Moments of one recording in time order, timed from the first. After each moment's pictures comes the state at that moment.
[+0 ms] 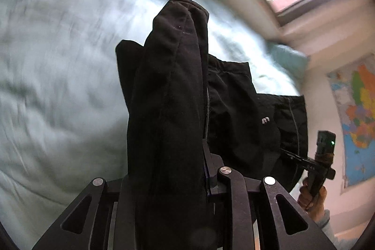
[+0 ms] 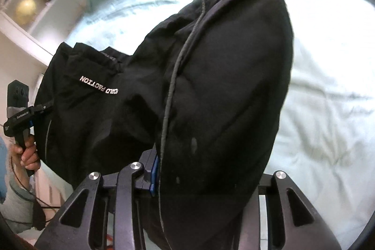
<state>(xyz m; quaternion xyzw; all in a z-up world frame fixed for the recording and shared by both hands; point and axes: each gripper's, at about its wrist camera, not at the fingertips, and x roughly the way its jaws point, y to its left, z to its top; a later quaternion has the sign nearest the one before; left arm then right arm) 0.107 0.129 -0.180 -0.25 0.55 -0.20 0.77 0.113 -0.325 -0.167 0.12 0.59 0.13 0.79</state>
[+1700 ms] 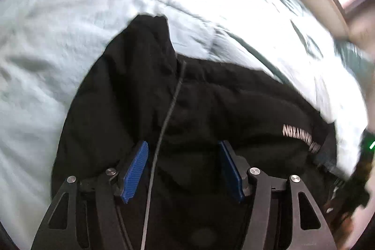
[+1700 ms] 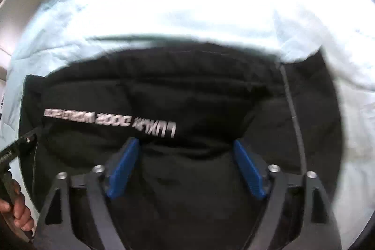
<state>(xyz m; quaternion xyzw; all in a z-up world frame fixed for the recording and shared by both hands) 0.156 0.114 -0.234 -0.18 0.59 -0.02 0.79 0.177 -0.222 -0.249 0.08 0.62 0.05 0.78</state>
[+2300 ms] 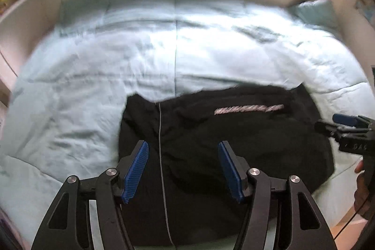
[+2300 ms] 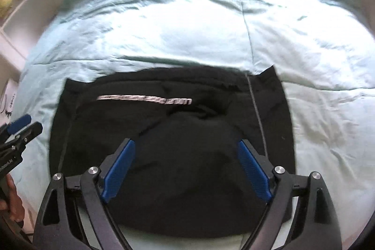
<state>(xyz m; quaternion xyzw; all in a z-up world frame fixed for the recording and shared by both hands) 0.053 0.065 -0.055 0.03 0.48 -0.08 0.87 0.068 -0.197 -0.092 0.05 0.54 0.02 0.84</state>
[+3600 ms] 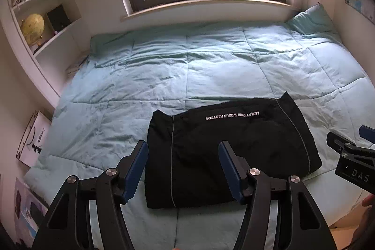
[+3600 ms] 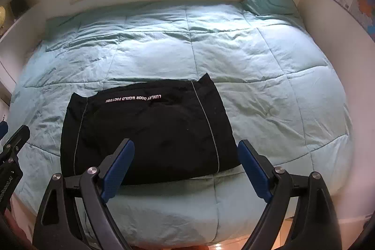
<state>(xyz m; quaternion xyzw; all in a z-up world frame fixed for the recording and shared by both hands) -0.061 0.007 0.052 0.09 0.42 -0.01 0.90 -0.069 -0.206 0.035 0.04 0.49 -0.10 0.86</state>
